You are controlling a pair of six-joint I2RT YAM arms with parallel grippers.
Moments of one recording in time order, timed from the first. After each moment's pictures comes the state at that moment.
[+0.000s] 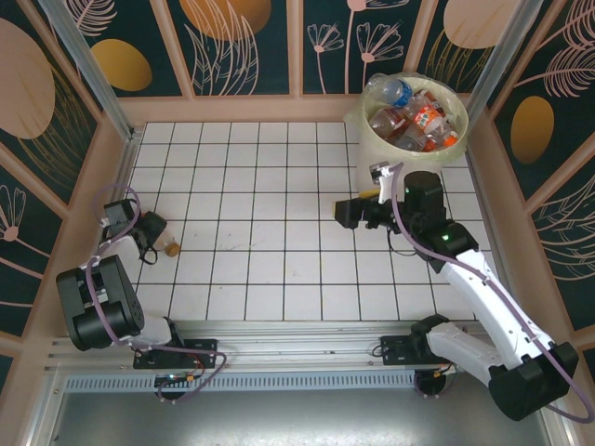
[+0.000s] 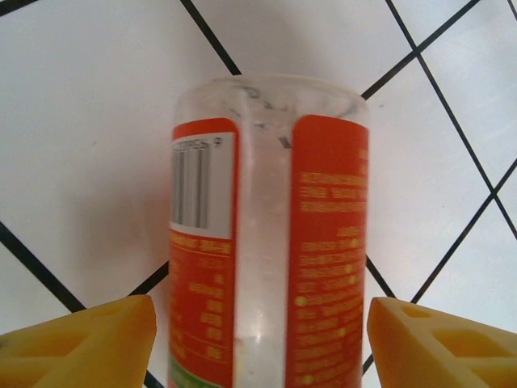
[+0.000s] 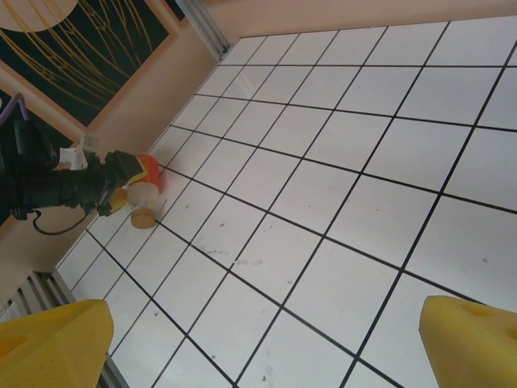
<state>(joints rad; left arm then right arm) 0.37 1.43 0.63 -0.11 0.10 -0.66 0.43 0.96 0.91 -0.38 -0.45 0.30</state>
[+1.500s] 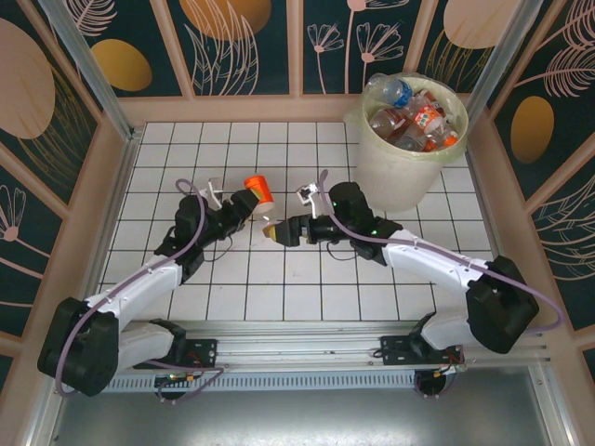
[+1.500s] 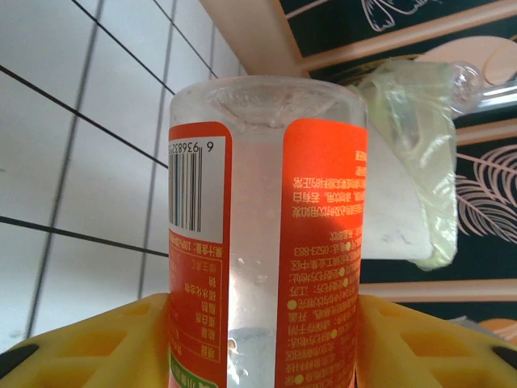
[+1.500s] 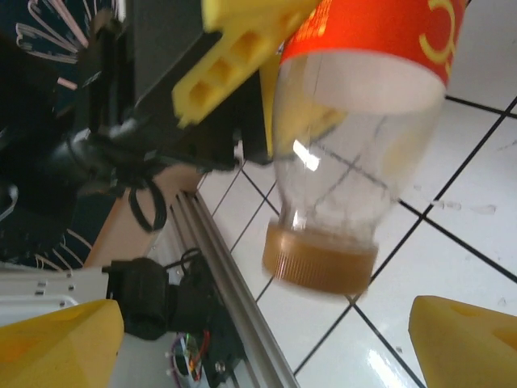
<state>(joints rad) -0.43 1.17 0.55 0.38 0.34 -1.23 0.78 1.37 0.87 0.07 -0.60 0.65</state>
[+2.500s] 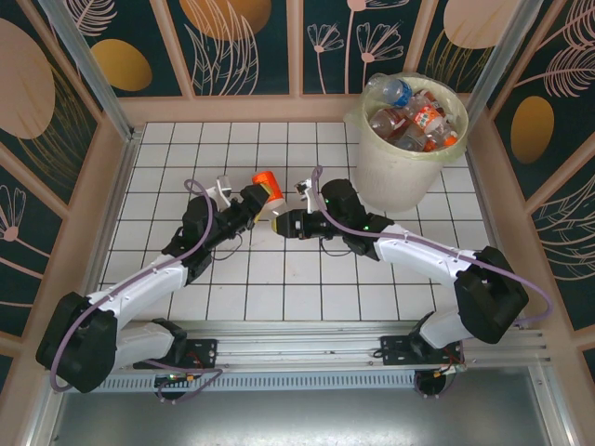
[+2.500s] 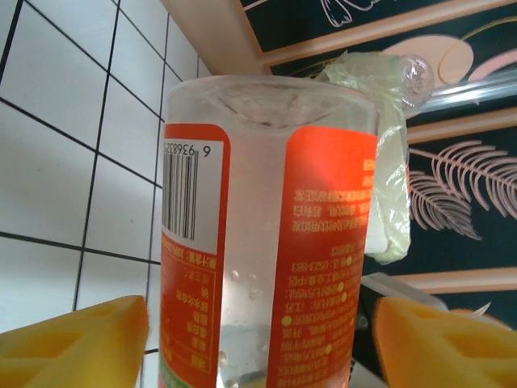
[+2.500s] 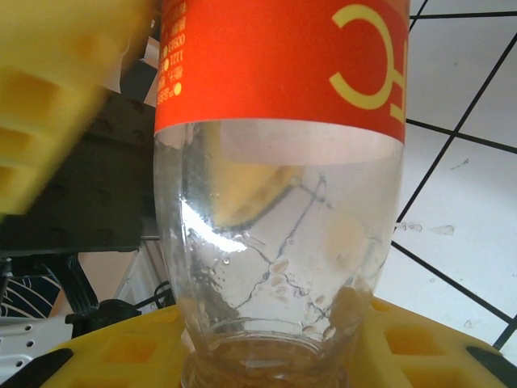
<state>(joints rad) -0.51 1.19 0.58 0.45 0.28 -1.29 0.78 1.44 0.91 0.07 -0.50 0.68</state>
